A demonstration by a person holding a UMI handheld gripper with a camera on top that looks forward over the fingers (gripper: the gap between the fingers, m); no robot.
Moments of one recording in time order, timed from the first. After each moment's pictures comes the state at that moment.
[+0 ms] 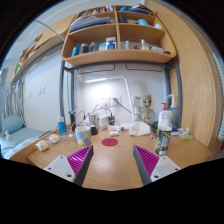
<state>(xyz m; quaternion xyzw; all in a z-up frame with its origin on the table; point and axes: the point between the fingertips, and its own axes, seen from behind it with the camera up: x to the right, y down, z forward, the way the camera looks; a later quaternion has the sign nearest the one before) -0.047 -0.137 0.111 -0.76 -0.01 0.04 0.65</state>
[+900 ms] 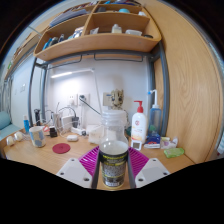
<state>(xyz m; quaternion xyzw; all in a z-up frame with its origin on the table) 0.145 0.003 0.086 -0.76 0.01 0.00 0.65</state>
